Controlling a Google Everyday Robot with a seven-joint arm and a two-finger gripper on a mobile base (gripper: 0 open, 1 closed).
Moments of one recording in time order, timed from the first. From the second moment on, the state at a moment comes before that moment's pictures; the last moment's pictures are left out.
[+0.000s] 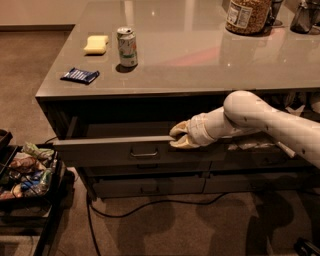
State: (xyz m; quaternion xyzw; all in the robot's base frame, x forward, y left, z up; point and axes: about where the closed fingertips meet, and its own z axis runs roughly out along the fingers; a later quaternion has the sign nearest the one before) arm 0.611 -0.065 0.669 -0.71 0.59 0.13 0.37
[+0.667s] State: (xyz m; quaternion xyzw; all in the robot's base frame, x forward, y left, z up) arm 0.589 -0.066 0.670 -0.70 0.60 0.14 0.36
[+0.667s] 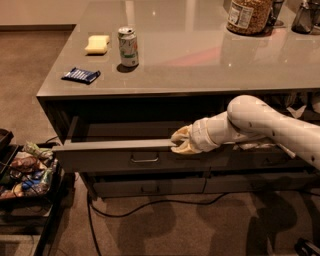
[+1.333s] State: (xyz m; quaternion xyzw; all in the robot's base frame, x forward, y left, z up) arm 0.564 -0.066 0.671 -0.69 0.61 0.15 0.36
